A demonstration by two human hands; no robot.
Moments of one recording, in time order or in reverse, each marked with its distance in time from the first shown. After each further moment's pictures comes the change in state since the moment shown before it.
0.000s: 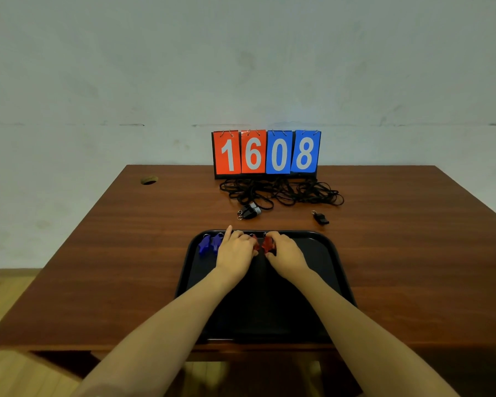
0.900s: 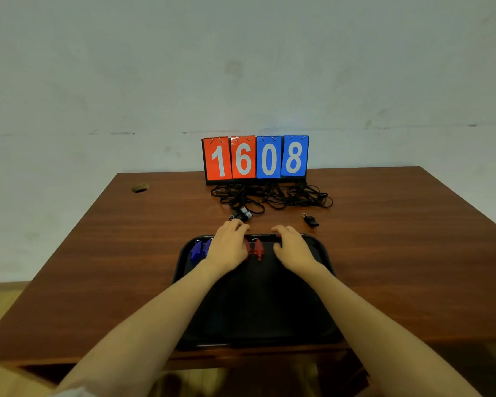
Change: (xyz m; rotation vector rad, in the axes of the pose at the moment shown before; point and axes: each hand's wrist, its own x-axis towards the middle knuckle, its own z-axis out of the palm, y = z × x) left_hand 0.015 -0.004 -0.018 -0.167 0.102 0.051; right_hand 0.003 0.015 -0.033 0.019 0.070 0.000
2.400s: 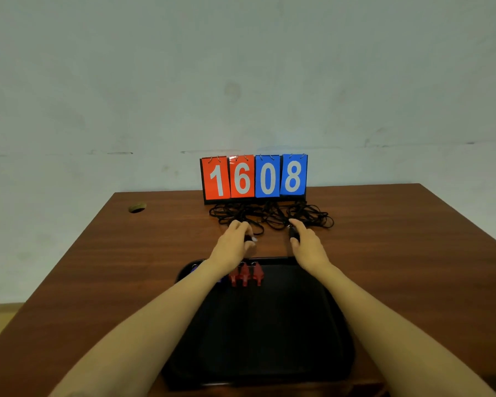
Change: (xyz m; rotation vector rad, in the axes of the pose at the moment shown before) left_hand 0.043 0.007 -0.024 -0.290 -0.001 -0.084; right_hand 0.030 0.011 -0.042 0.168 0.139 0.107
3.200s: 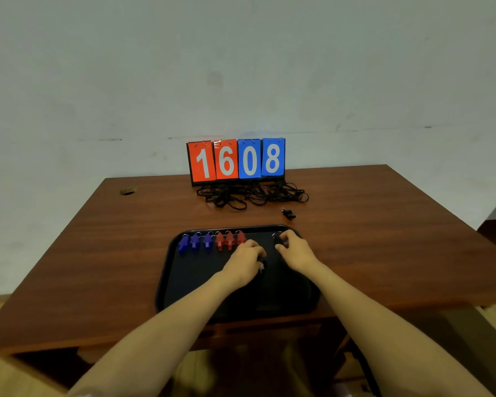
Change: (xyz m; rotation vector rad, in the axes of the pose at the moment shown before) left_hand -0.093 0.043 0.060 0.102 -0.273 0.080; right_hand -0.094 0.023 -0.004 0.013 -0.164 0.163
